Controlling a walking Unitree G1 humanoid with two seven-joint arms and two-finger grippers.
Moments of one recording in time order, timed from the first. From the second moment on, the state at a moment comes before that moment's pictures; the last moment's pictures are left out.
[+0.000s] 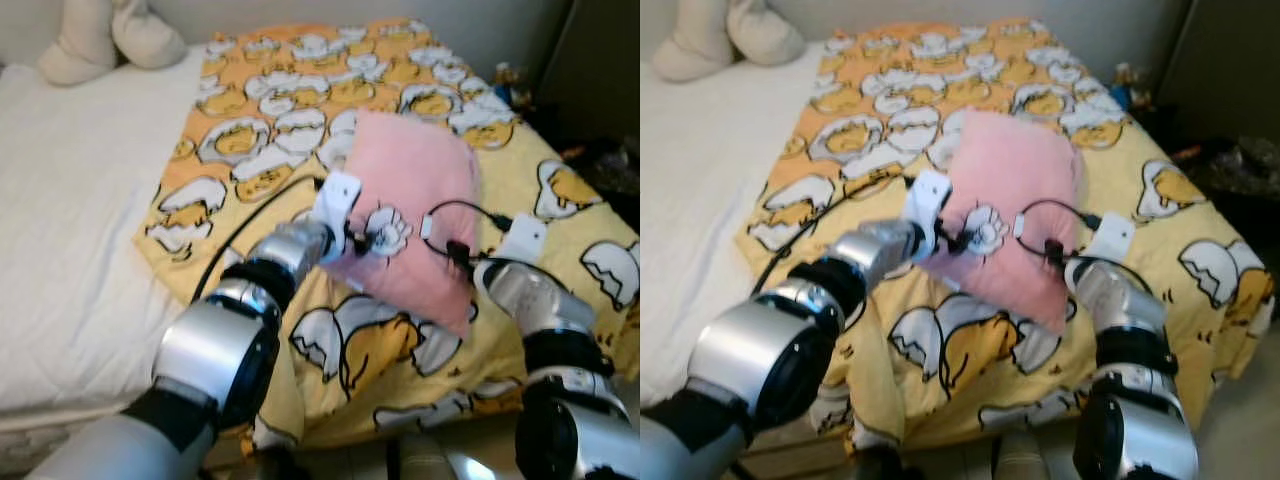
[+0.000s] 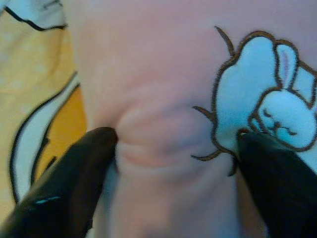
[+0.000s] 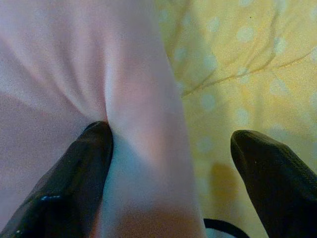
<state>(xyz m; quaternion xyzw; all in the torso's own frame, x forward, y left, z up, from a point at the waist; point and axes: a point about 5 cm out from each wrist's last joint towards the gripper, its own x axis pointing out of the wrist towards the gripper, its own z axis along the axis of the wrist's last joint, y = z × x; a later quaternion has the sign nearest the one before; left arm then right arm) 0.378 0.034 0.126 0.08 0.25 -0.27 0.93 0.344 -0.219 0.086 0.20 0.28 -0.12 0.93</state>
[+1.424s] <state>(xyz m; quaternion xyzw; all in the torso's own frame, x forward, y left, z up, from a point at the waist) 0.377 0.039 0.123 -0.05 0.23 -0.28 0.93 0.369 -0.199 0.089 0.13 0.26 -0.06 0.95</state>
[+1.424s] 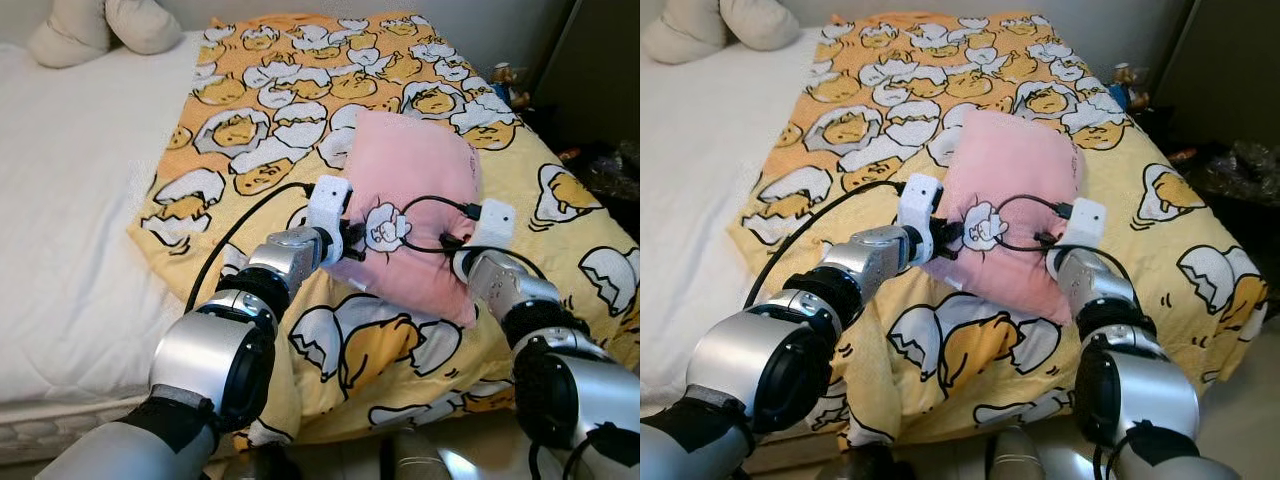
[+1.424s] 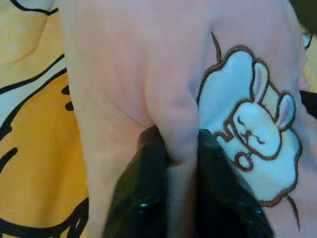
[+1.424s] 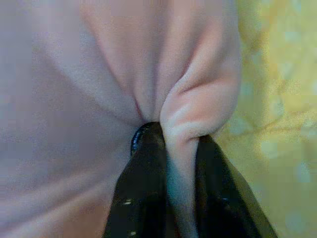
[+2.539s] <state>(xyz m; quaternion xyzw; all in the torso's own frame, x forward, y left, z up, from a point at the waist) 0.389 0.117 0.230 0.03 -0.12 -0.14 0.98 0.415 -0.141 0.230 0.03 -0.05 0.11 0.99</state>
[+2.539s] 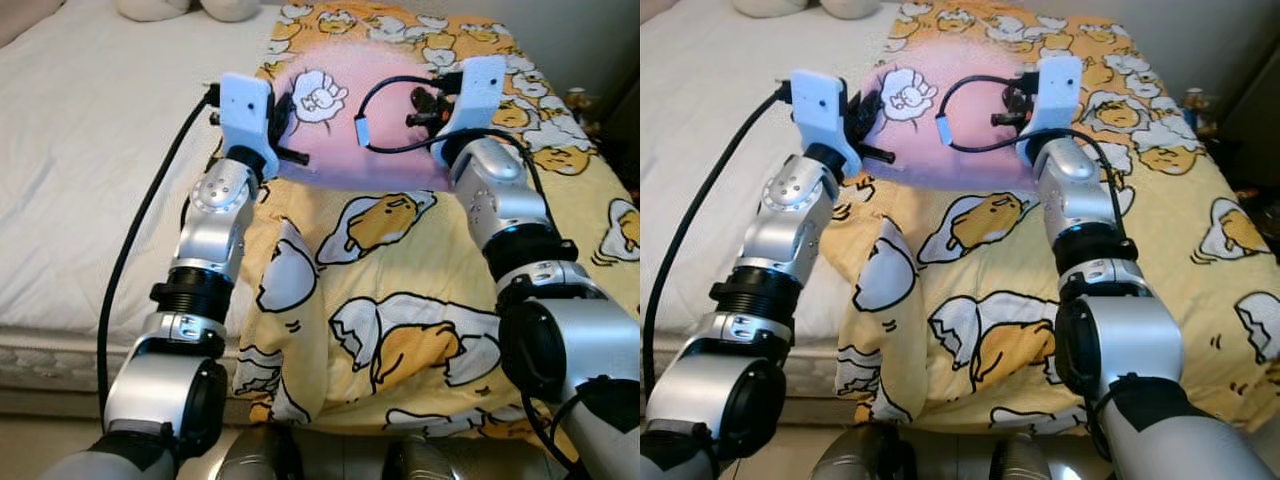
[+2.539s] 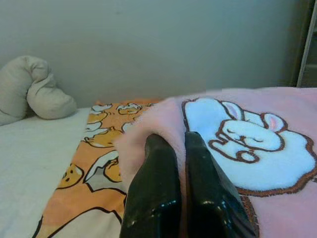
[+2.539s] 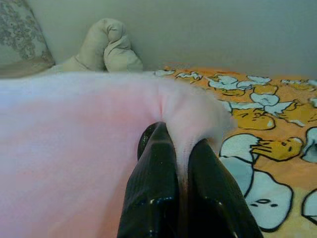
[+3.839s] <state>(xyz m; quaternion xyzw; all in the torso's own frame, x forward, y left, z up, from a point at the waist) 0.393 0.128 0.226 0.04 -0.08 -0.09 0.99 0.409 -0.117 0.216 -0.01 -0.07 0.15 0.99</state>
